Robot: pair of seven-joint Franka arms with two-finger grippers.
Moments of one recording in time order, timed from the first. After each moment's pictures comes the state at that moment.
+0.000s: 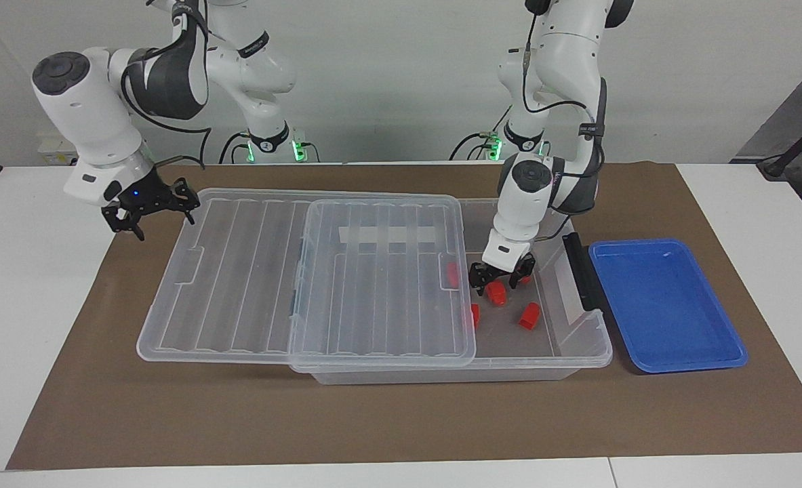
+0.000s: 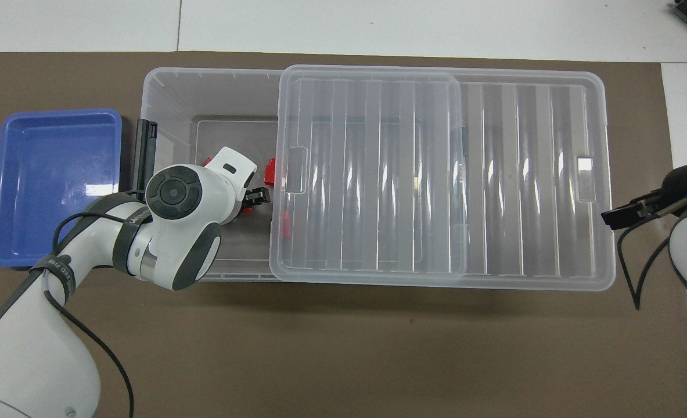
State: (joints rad) left arm -0.30 0.28 -0.11 -2.07 0.09 2.48 -0.63; right arm -0.23 -0.06 0.13 -1.91 -0.03 1.84 -0.41
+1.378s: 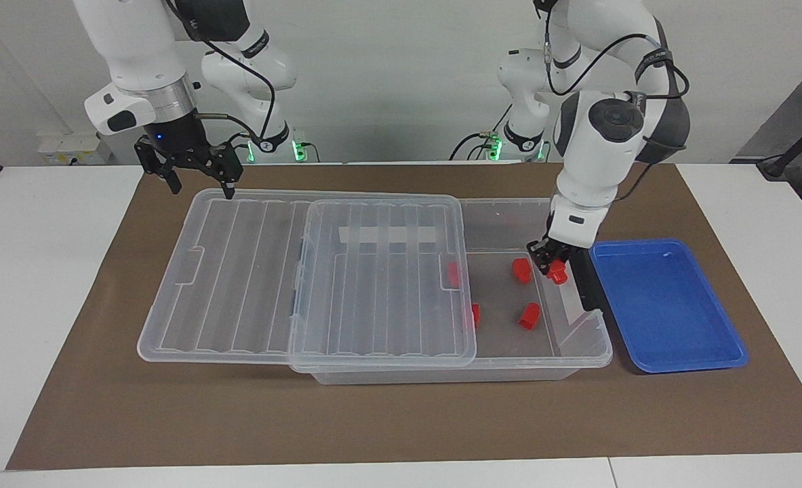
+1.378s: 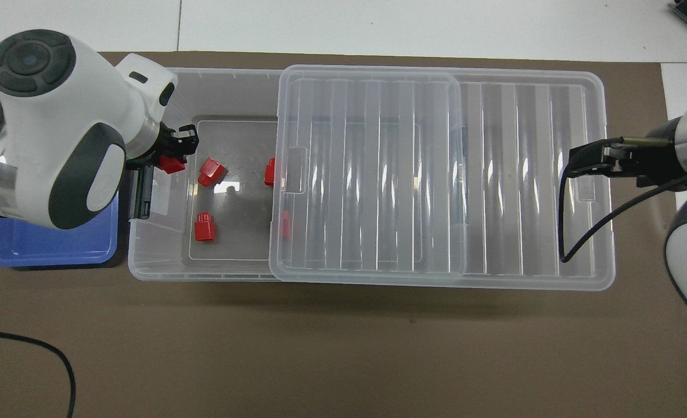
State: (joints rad) left arm -0.18 0.23 -0.10 -1.59 0.09 1.83 -0.52; right arm -0.04 0.01 0.14 -1.57 -0.03 1.64 0.26
